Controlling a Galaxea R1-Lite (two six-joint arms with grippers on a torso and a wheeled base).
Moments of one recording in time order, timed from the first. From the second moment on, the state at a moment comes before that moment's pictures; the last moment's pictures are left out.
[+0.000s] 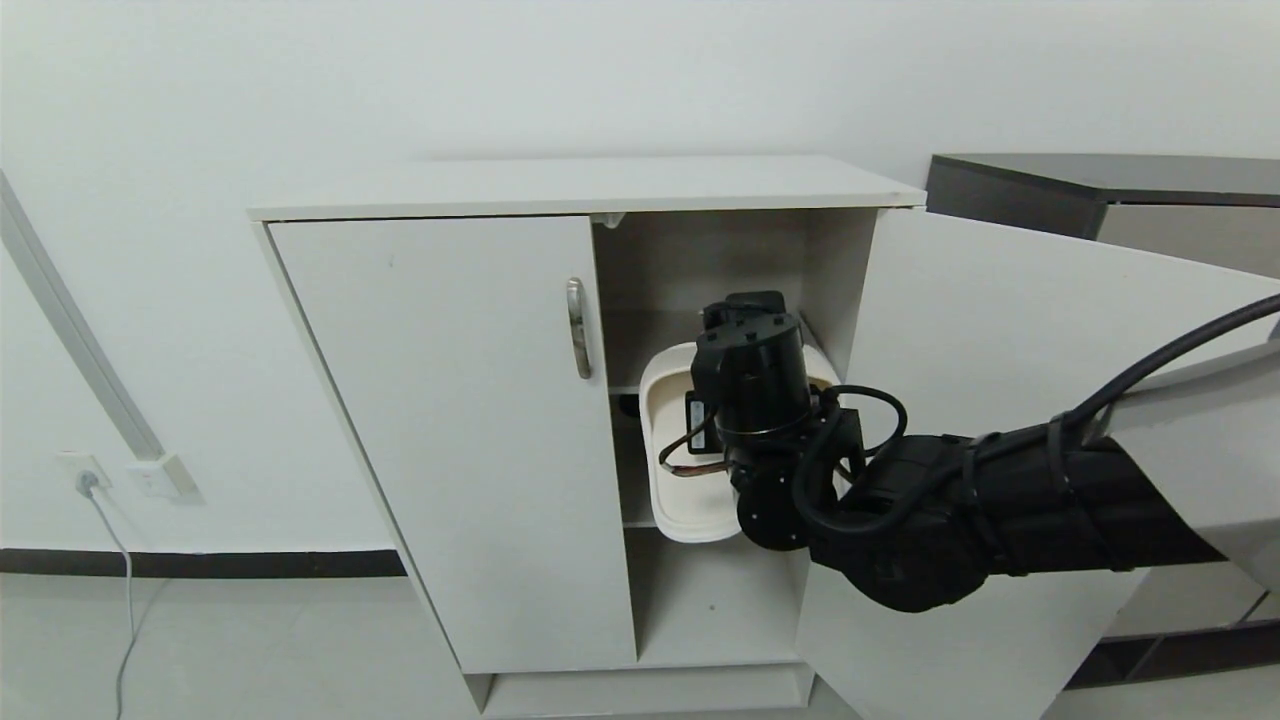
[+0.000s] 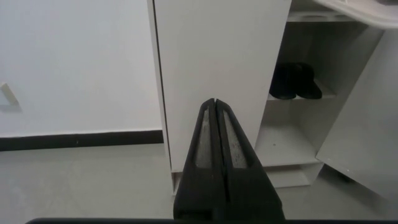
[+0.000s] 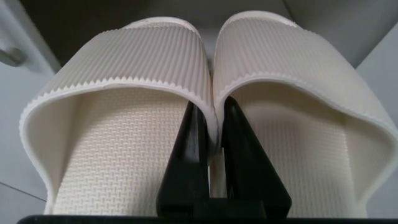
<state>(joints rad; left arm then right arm) 0.00 0.00 0.00 0.00 -0.01 -0.01 0.88 2.08 -1.39 -0.45 -0.83 0.20</state>
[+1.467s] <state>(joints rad) 0.00 0.00 0.00 0.00 -0.01 -0.01 0.79 2.15 -1.51 -0.42 -0.71 0.19</state>
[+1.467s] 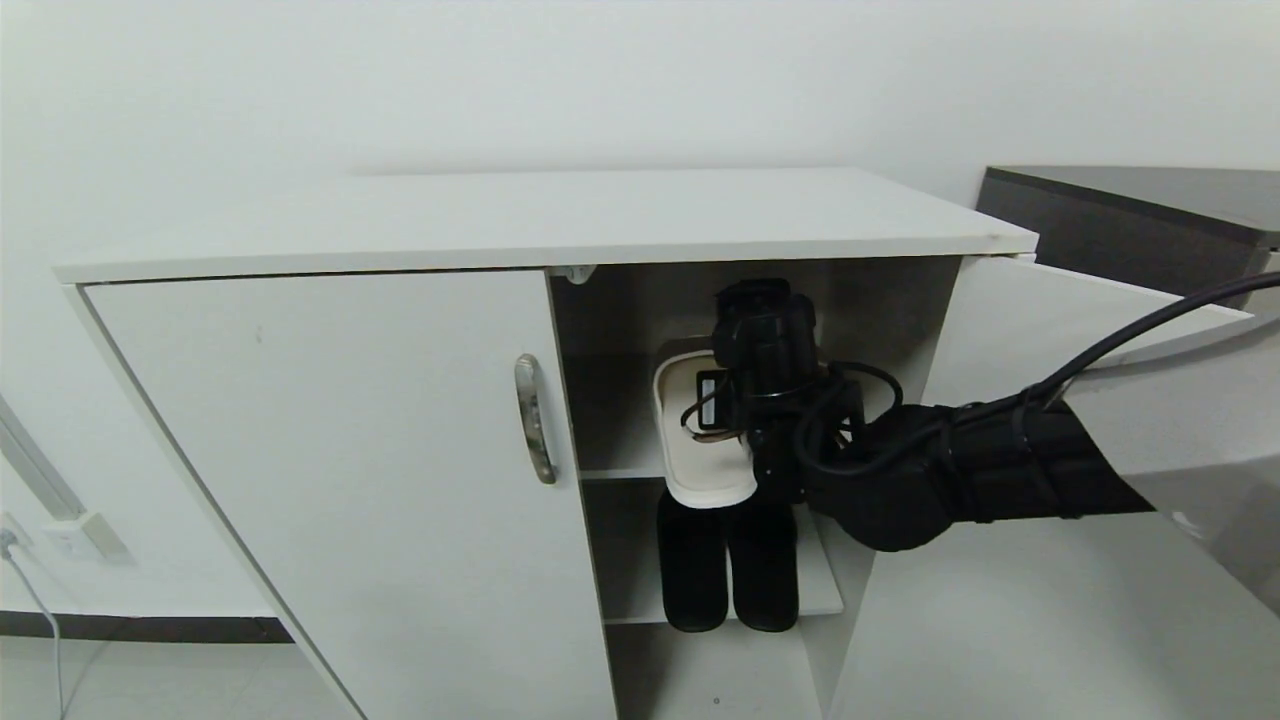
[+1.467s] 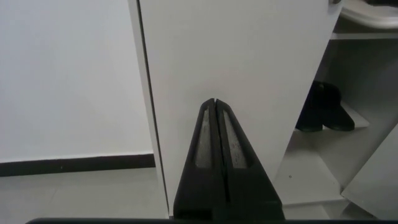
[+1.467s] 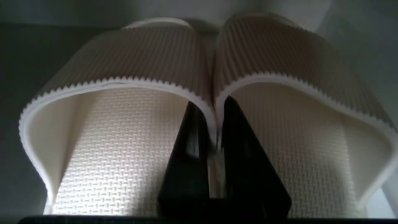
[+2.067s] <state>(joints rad) 0.00 0.00 0.00 0.00 -0.01 -0.01 0.73 2.31 -1.75 -0.35 -0.68 0.19</state>
